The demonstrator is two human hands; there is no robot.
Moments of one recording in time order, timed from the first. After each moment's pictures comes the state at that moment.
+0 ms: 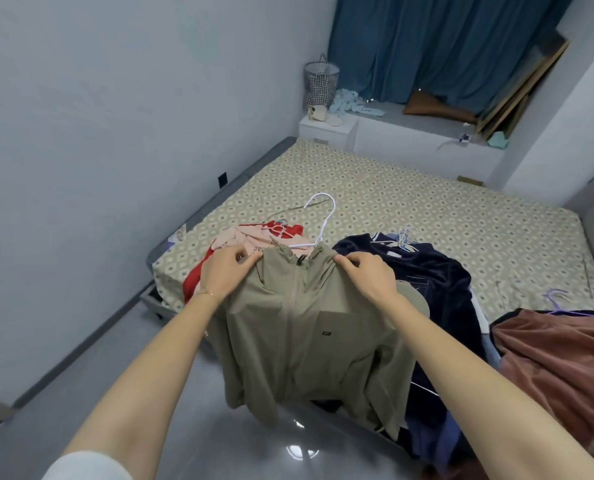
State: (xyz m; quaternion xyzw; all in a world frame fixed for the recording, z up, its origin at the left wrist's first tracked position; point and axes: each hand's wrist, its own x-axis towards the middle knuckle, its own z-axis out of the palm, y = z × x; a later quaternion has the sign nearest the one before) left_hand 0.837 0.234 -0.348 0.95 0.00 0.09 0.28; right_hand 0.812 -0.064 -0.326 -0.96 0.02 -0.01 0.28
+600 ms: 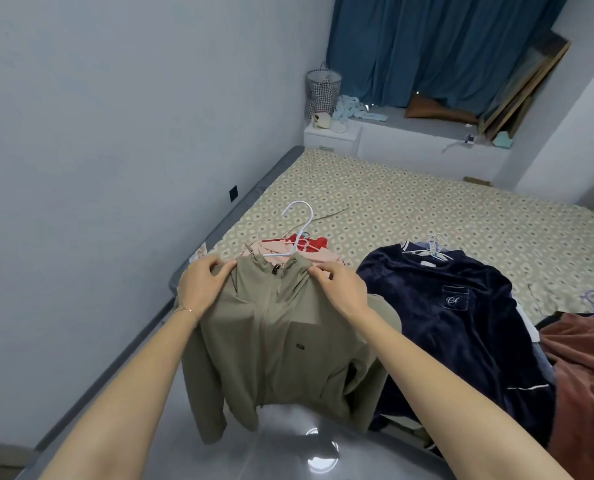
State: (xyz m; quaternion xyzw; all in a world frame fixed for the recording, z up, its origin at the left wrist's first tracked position) left_hand 0.899 0.420 -0.354 0.93 0.03 0.12 0.35; right_hand 0.864 0.134 -0.337 -0.94 0.03 -0.03 0.33
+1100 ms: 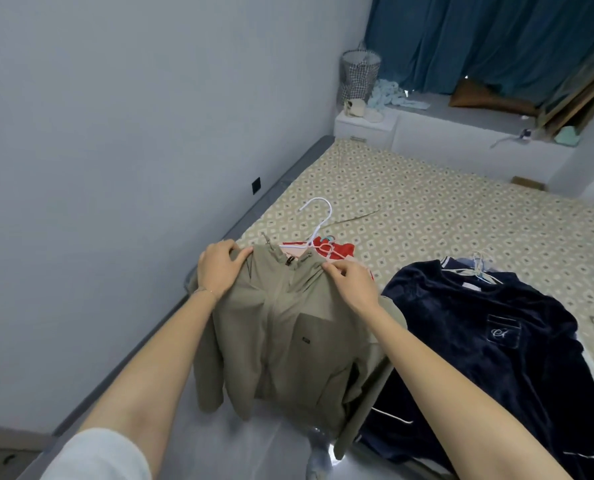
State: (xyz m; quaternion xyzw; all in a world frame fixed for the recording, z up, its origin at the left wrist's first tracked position) left_hand 1.030 0.428 -0.375 0.95 0.04 0.13 0.30; right_hand 0.999 0.143 -0.373 -0.92 0.01 0.01 0.40
